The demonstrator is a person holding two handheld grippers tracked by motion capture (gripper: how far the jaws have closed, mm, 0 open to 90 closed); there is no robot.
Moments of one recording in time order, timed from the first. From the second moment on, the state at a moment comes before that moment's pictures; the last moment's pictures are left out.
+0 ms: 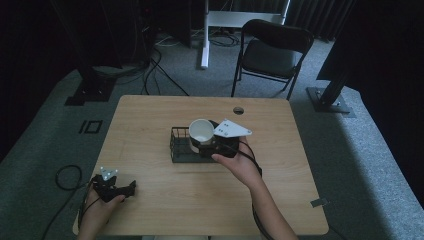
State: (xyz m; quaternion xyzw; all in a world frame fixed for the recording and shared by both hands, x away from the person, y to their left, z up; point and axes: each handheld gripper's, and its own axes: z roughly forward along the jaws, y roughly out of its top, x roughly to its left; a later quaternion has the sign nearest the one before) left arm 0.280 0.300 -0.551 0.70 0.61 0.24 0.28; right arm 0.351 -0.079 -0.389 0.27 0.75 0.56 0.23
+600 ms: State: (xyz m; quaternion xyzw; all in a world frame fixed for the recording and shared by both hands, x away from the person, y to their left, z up) left arm 0.280 0.300 -0.551 0.70 0.61 0.24 0.28; right arm 0.389 -0.116 -0.418 0.37 0.74 0.50 0.28
